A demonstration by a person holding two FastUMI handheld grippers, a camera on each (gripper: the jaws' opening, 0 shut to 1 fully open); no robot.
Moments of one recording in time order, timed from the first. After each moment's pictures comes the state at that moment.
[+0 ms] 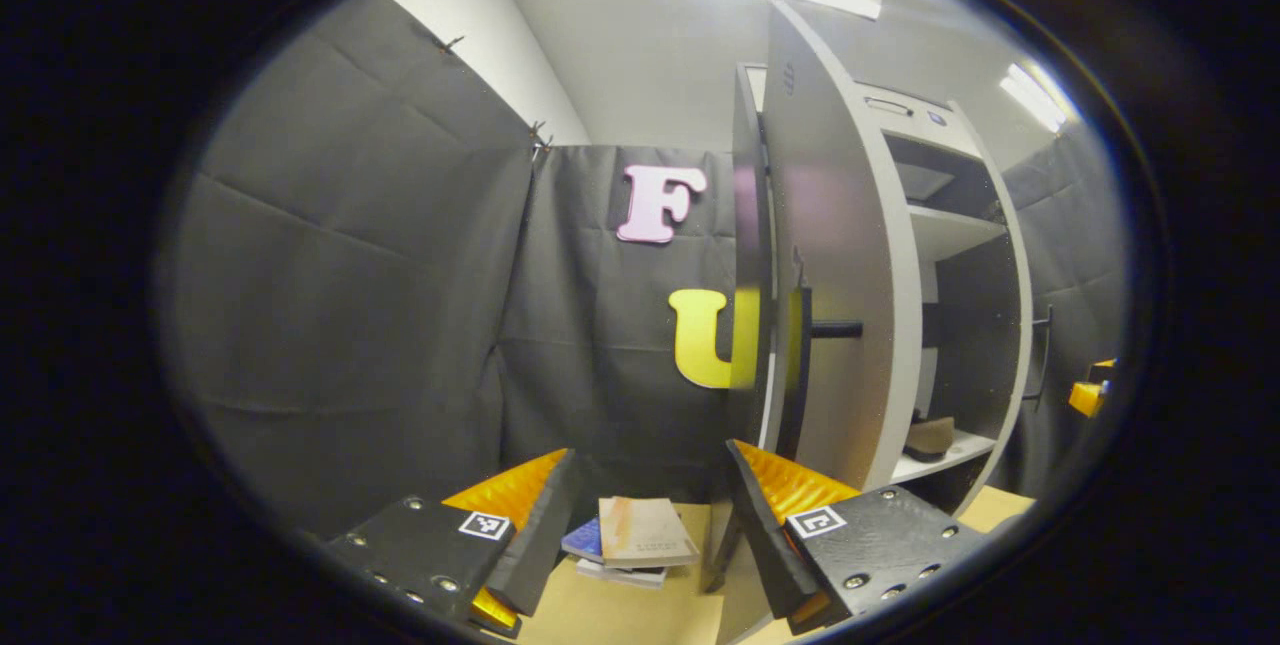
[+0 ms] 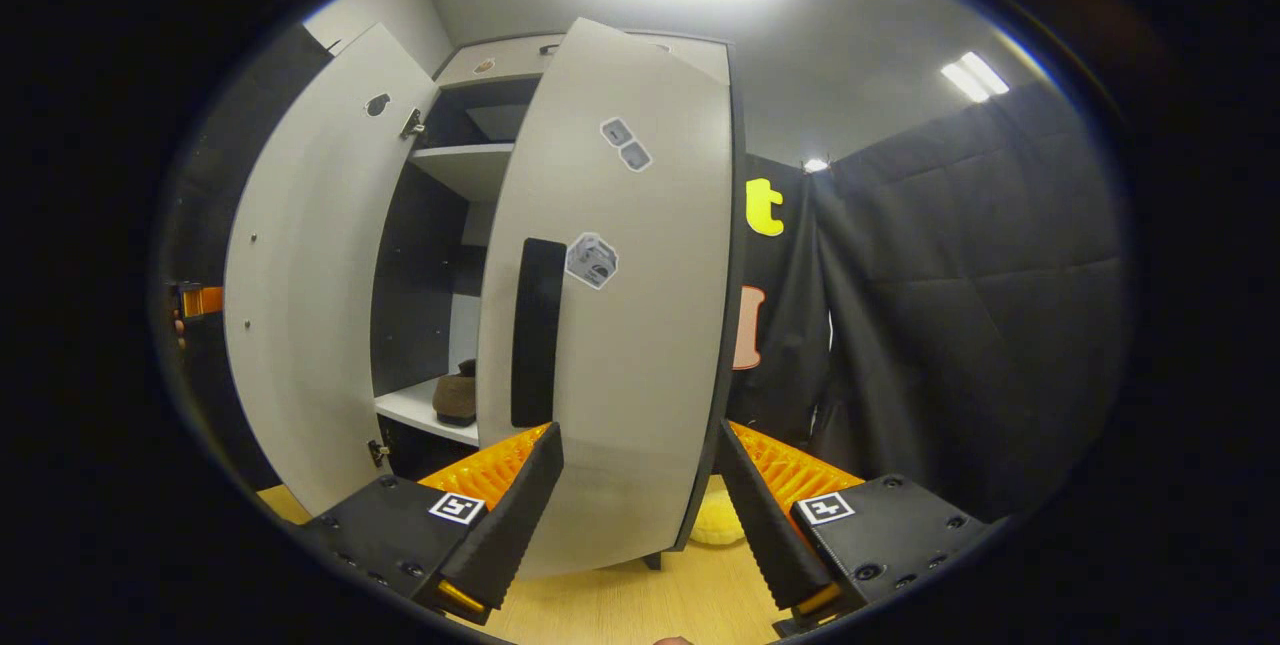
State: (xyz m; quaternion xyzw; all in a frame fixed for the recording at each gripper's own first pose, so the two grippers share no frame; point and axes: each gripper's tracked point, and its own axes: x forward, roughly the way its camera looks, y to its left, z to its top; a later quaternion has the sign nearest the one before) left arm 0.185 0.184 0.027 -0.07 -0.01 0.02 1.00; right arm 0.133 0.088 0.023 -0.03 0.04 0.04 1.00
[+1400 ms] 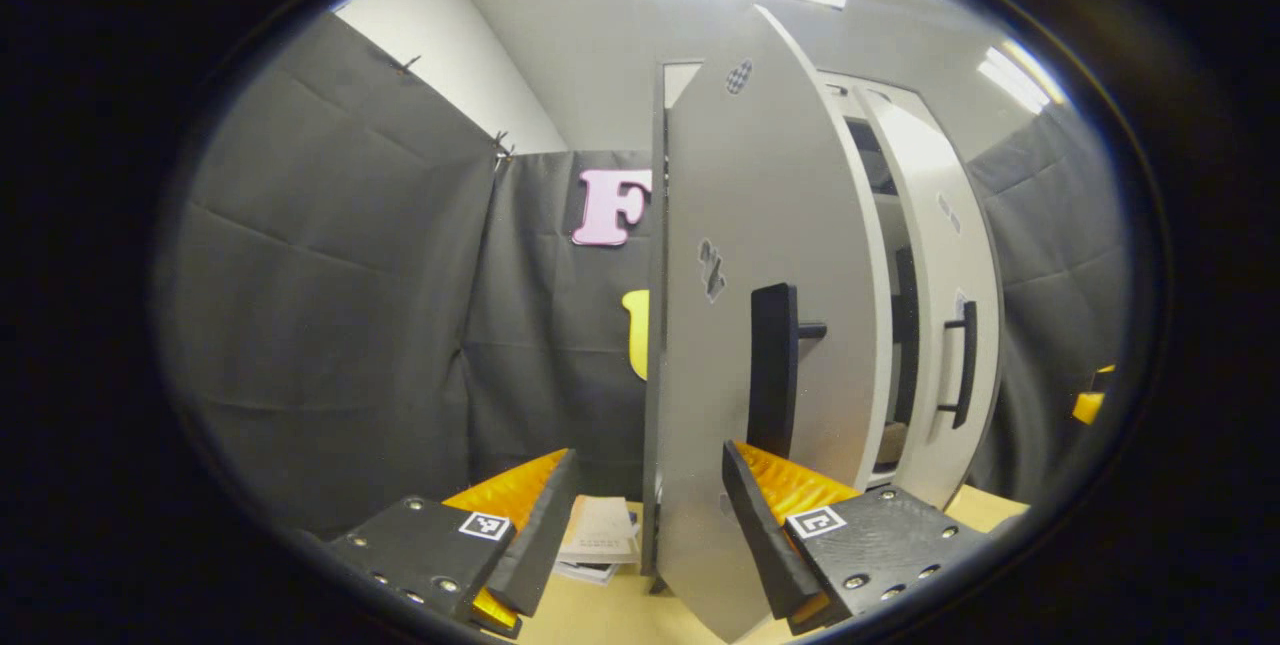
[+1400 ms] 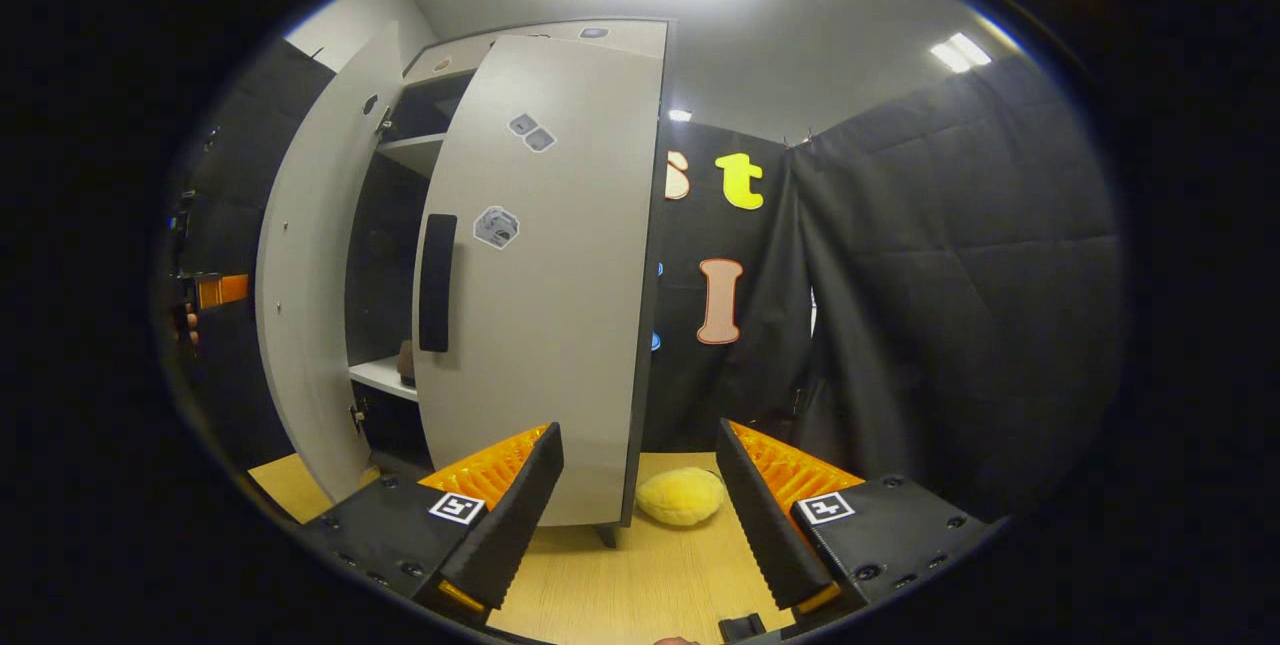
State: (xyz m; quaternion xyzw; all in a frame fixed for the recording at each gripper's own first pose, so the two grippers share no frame) left arm 0.178 0.062 0.038 -0.06 -0.02 0.00 1.00; right arm 0.122 0.001 -0.005 -0.03 0.07 0.05 1.00
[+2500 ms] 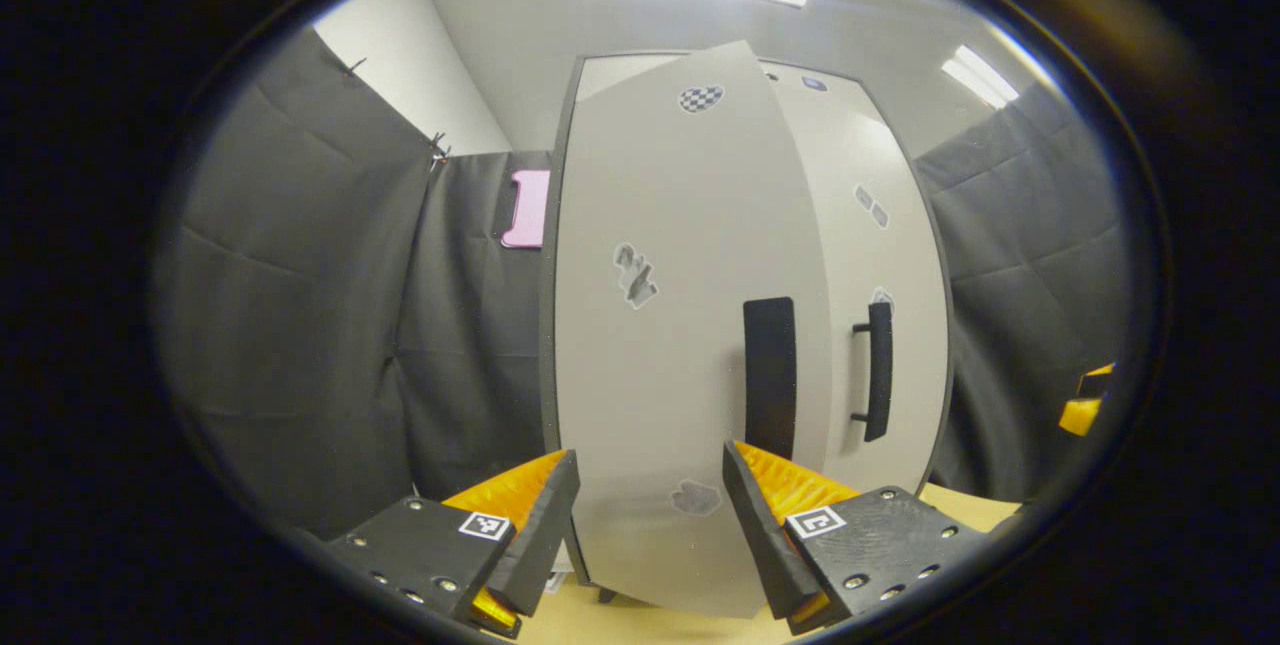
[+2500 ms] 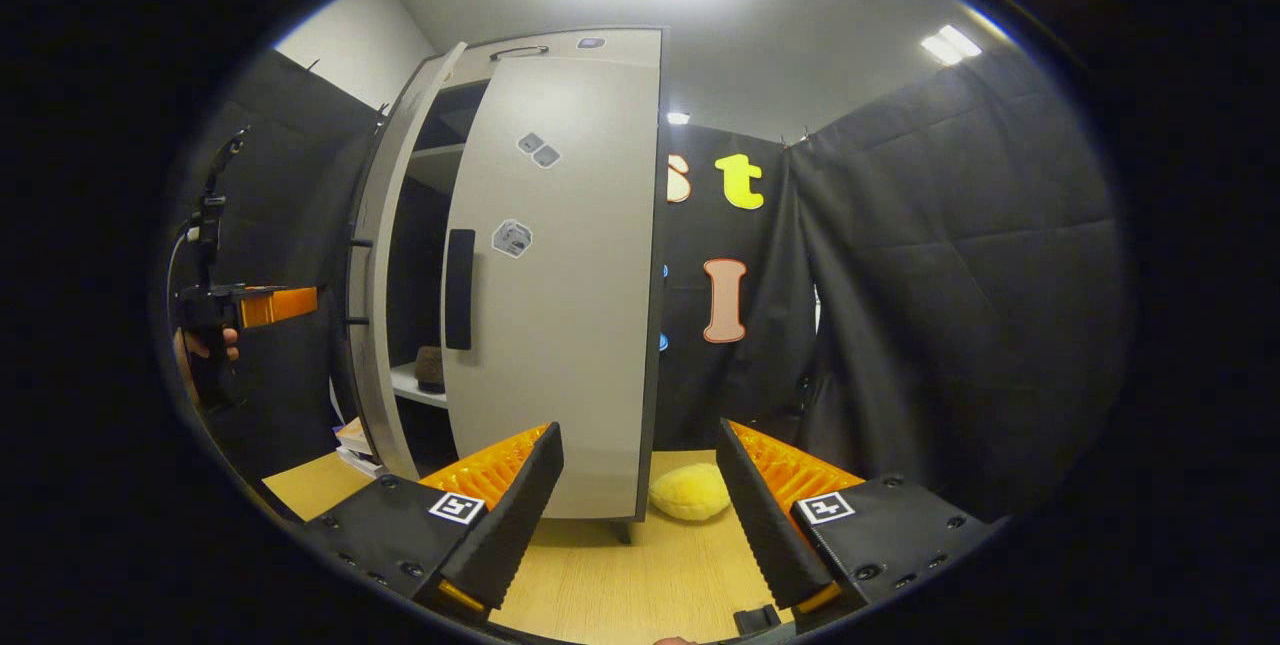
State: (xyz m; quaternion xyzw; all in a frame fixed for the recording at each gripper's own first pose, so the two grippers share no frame) left arm 0.185 -0.013 0.046 -0.04 -0.02 -0.06 1.00; right arm 0.102 0.013 0.006 -0.01 0.06 0.06 1.00
